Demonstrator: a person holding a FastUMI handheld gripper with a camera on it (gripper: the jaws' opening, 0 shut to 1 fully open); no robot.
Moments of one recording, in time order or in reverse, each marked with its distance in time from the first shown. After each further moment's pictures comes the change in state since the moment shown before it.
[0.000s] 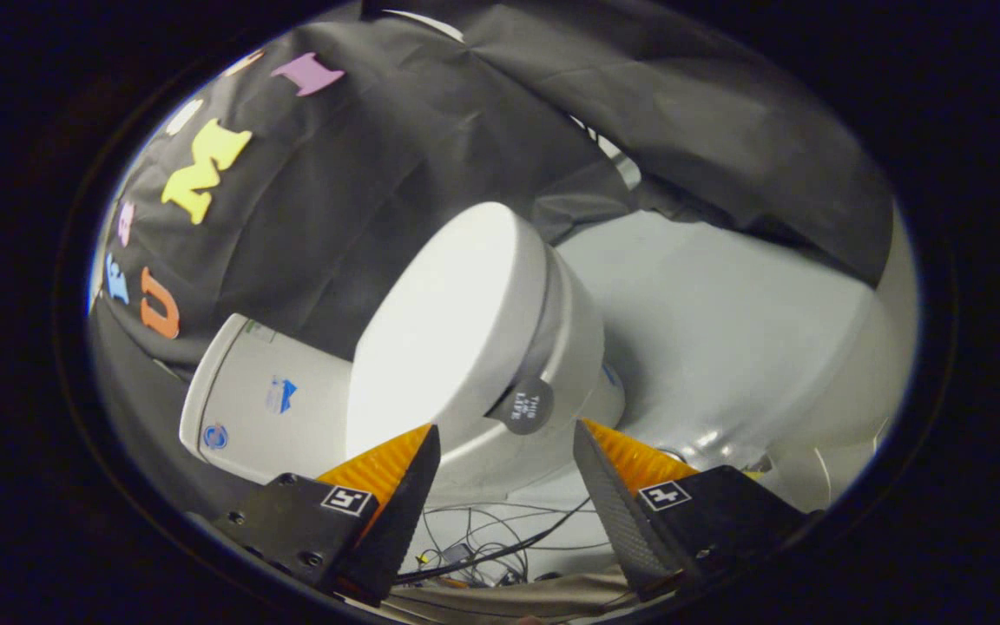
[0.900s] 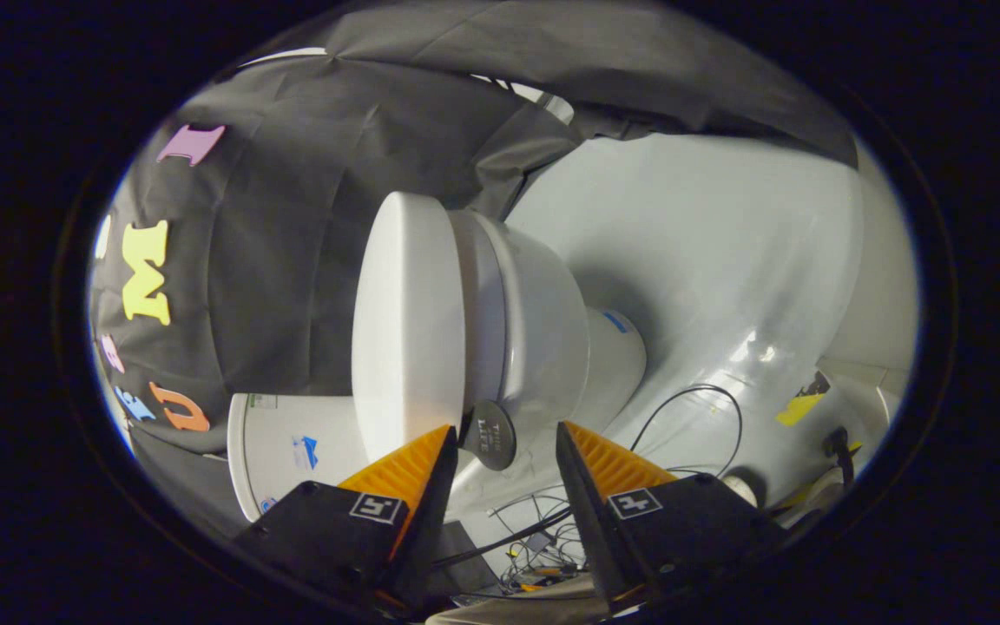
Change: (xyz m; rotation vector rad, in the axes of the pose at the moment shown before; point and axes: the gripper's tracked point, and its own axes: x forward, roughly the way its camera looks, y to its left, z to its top) arm 0.045 -0.009 0.010 0.303 0.121 0.054
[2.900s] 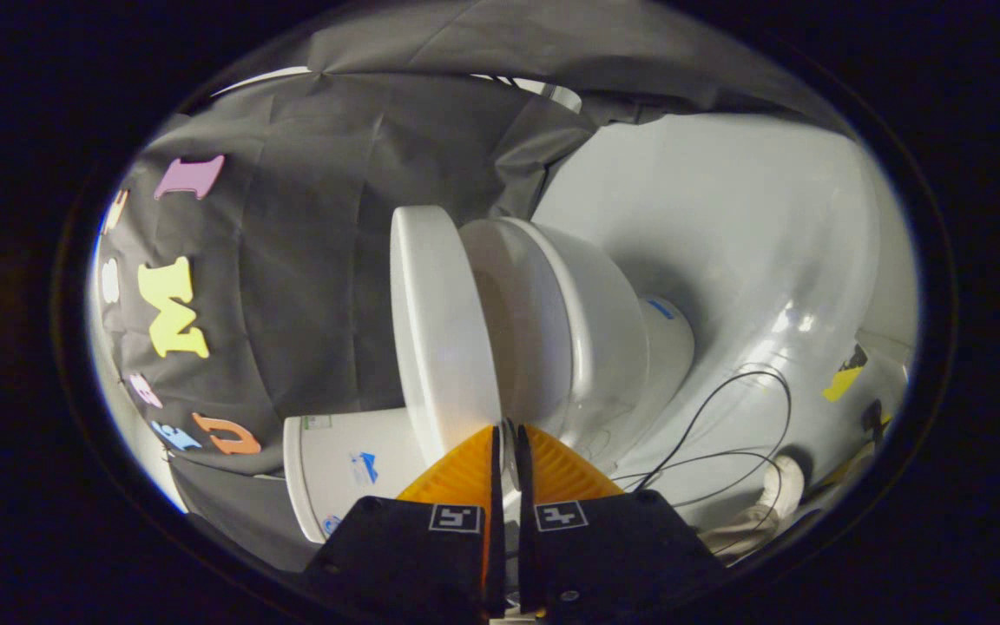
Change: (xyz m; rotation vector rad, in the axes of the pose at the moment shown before) arm -0.008 0.050 0.016 0.119 0.015 0.167
